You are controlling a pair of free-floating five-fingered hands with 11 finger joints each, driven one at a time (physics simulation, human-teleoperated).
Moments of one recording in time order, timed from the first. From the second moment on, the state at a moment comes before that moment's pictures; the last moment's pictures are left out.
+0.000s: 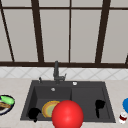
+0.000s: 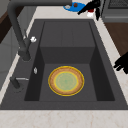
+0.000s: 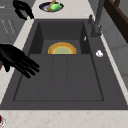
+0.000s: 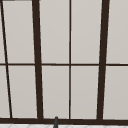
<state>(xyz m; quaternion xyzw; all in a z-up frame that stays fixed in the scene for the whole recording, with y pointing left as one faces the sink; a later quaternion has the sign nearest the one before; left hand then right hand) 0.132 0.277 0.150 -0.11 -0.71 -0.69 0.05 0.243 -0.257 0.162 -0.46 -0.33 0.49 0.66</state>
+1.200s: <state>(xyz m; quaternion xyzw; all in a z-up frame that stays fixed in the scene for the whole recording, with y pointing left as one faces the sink) 0.132 0.277 0.149 -0.11 -0.71 -0.69 0.05 0.196 -0.374 0.235 -0.41 -0.35 0.48 0.69</state>
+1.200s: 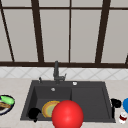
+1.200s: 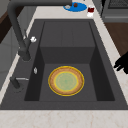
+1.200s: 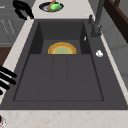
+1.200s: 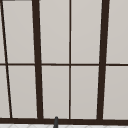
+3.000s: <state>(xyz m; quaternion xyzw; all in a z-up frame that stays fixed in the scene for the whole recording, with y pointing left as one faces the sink) 0.132 0.277 0.149 -0.11 -0.71 -0.69 0.05 0.209 -0.484 0.162 -0.35 -0.32 0.52 0.71</state>
